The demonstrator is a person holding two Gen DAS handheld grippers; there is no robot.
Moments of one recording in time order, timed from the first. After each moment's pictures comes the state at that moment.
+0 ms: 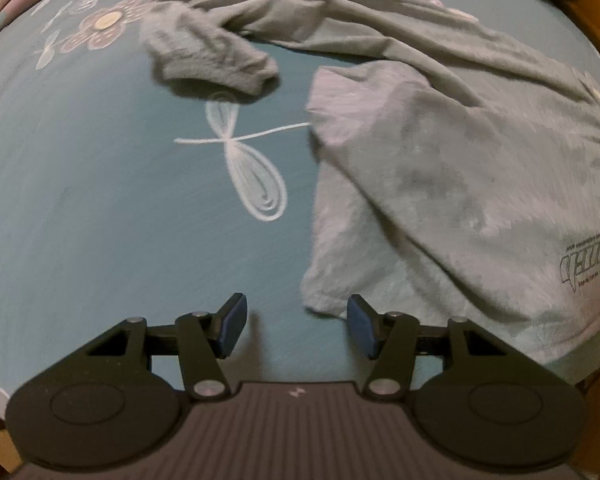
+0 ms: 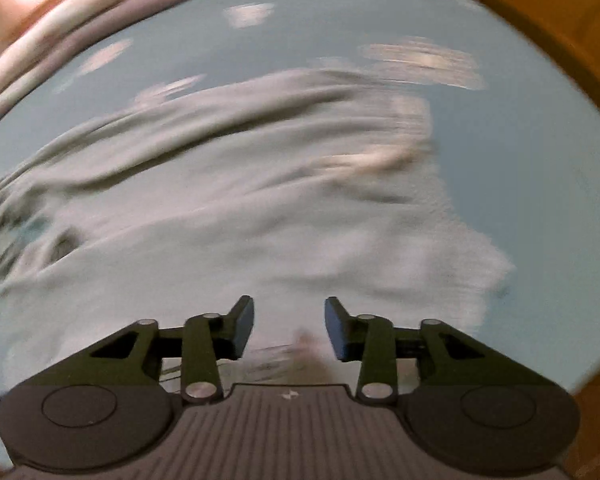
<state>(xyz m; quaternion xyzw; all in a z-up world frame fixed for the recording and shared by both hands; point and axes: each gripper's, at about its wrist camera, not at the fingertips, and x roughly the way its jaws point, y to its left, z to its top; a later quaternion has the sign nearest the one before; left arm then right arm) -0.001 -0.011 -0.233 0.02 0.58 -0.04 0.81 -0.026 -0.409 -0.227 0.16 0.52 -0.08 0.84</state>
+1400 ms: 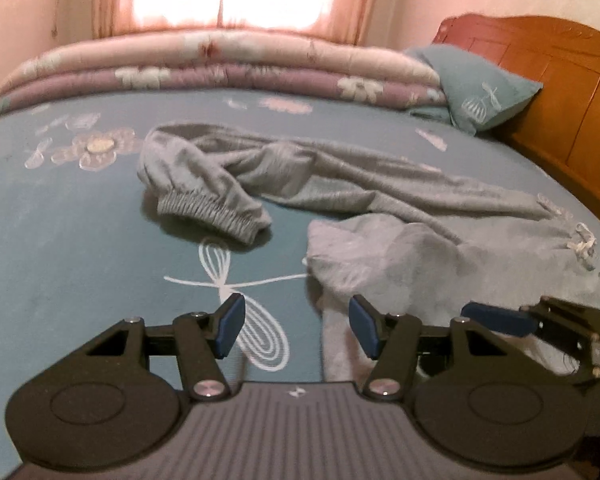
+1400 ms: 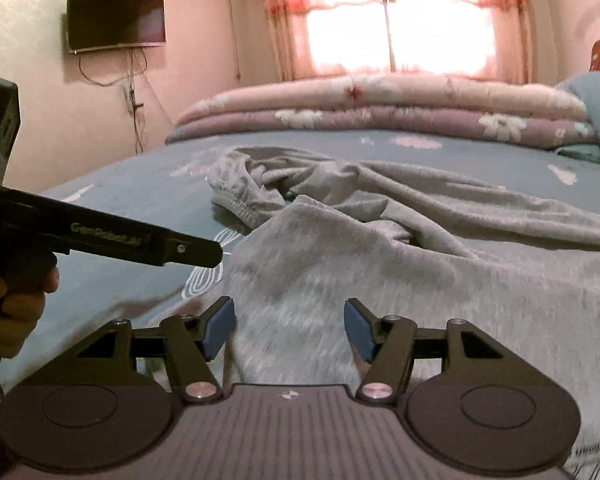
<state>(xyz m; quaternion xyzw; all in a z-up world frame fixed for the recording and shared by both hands) -0.013 0.009 -0.258 -0.03 0.31 -0.10 0.95 -0.062 -0.188 -0.300 0.00 0.23 0.21 0.95</state>
